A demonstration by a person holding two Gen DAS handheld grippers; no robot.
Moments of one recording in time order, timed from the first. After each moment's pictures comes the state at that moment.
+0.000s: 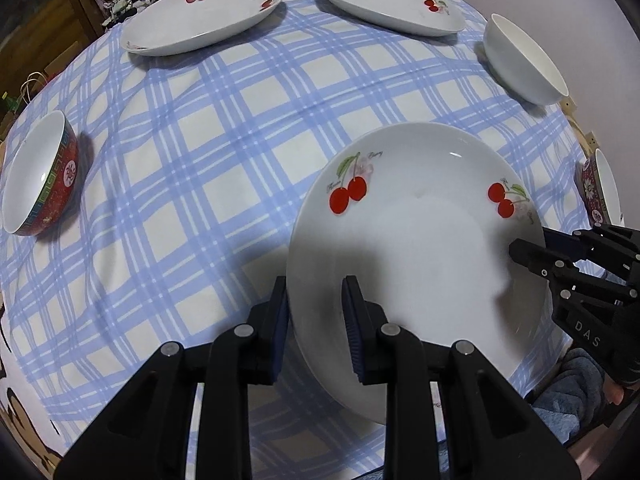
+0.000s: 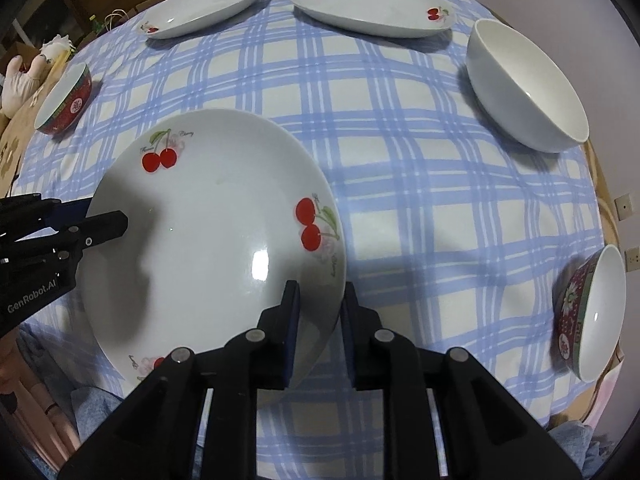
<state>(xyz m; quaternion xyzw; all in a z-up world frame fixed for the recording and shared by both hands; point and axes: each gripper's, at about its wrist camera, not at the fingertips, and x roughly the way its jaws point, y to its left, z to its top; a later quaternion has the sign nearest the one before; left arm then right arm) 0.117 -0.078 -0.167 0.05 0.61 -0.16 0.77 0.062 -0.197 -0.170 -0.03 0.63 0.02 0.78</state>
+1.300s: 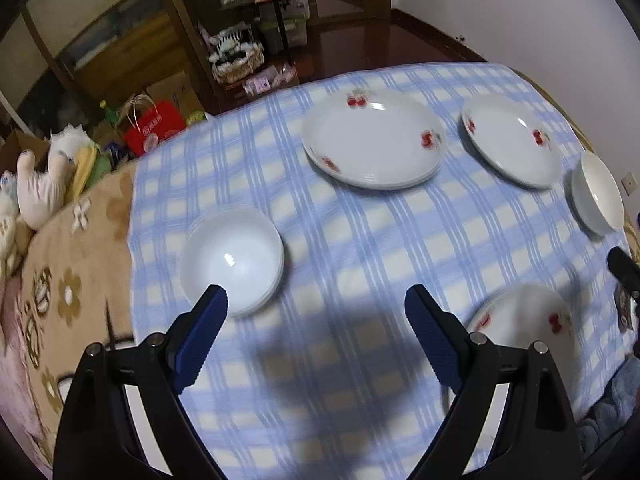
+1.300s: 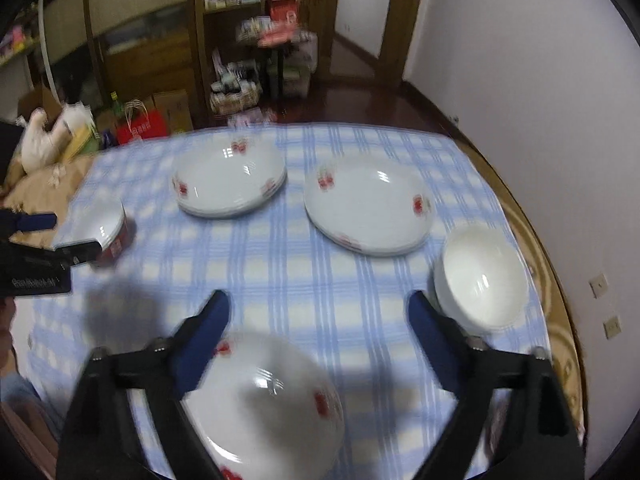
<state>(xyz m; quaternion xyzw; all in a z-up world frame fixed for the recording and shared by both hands) 0.186 0.023 -0.055 0.07 0.53 -0.01 0.84 0.122 -0.159 -0.040 -0.05 0.44 0.03 0.89</state>
